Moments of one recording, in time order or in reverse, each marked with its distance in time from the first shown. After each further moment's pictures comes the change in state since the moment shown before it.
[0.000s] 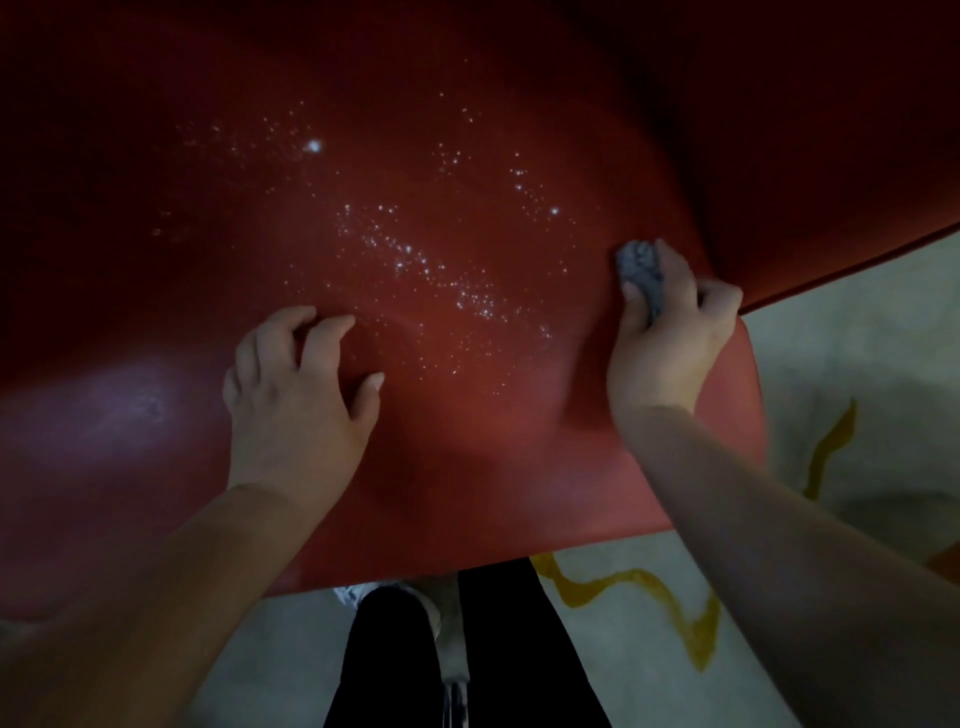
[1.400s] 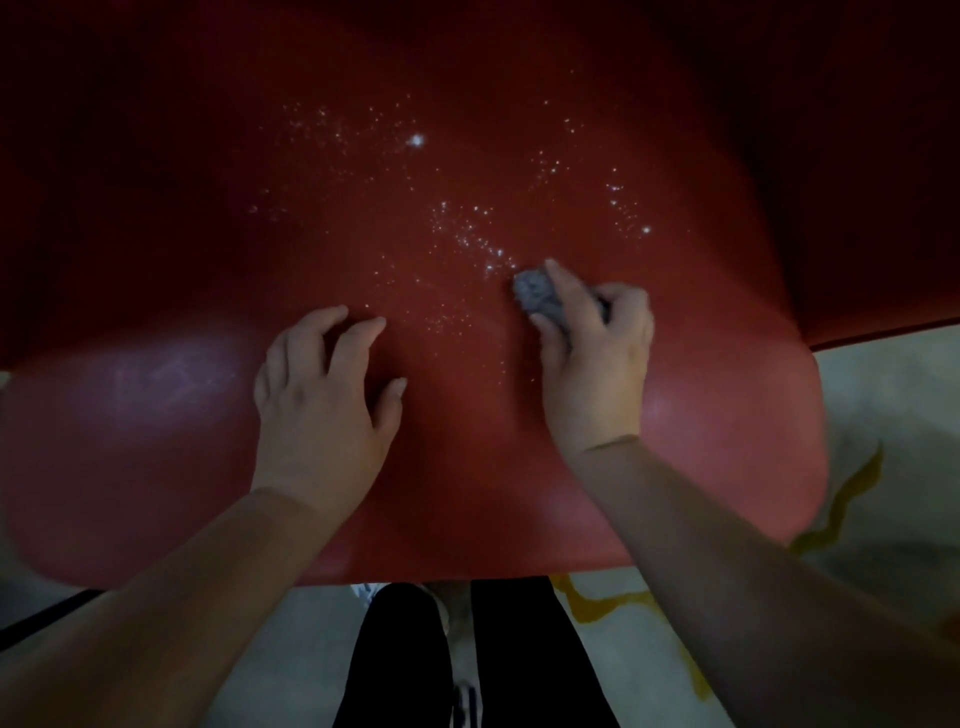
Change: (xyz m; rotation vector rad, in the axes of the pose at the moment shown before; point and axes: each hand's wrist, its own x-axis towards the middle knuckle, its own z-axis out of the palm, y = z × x) left_hand -0.009 -0.042 -0.008 -0.099 0.007 -0.046; right_hand -0.056 -0.075 0.039 0.034 -0.211 -0.393
